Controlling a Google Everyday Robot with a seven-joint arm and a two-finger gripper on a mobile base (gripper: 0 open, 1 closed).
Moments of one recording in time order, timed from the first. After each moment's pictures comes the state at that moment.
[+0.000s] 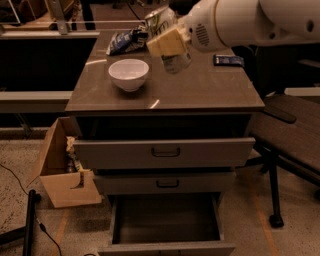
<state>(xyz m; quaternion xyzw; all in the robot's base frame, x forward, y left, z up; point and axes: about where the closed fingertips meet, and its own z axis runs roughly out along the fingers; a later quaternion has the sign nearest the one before) 0.596 -0.022 1.044 -0.38 0.75 0.14 0.52</state>
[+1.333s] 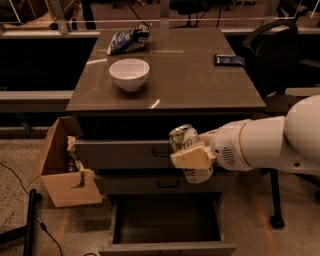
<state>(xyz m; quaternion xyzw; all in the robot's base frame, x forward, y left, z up) 0.458 -0.076 0.850 -0.33 0.84 0.20 0.38</state>
